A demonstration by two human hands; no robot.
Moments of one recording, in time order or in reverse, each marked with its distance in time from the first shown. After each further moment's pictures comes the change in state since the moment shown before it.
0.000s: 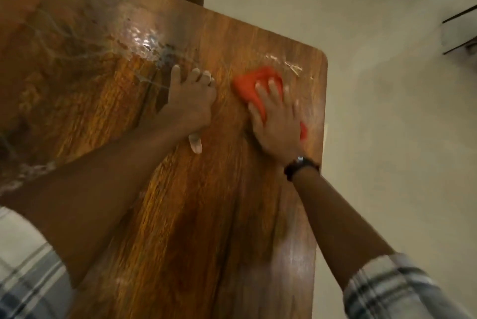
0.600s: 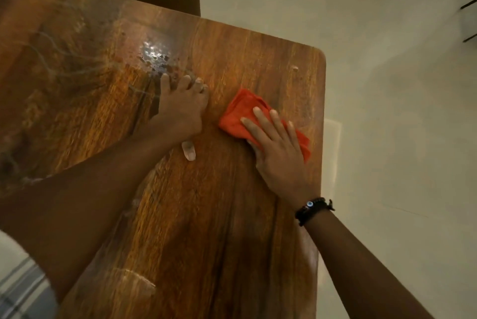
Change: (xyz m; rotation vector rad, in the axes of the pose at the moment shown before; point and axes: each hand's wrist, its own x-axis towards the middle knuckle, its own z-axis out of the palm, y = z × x) left_hand 0.001 0.004 0.000 0.040 0.020 -0.043; right_hand -0.046 0.013 0.001 -0.032 -0.054 -0.162
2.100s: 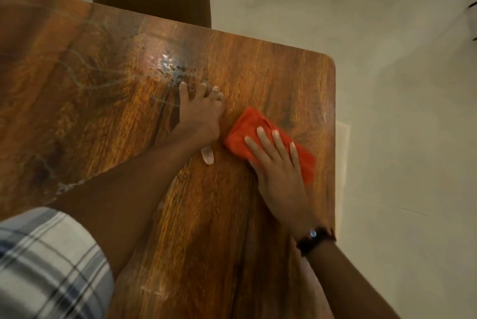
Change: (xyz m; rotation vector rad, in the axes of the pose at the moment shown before) left_hand -0.002 0.001 -0.001 0.015 -0.024 -0.007; right_hand -0.034 -0.039 0.004 0.072 -0.054 0.076
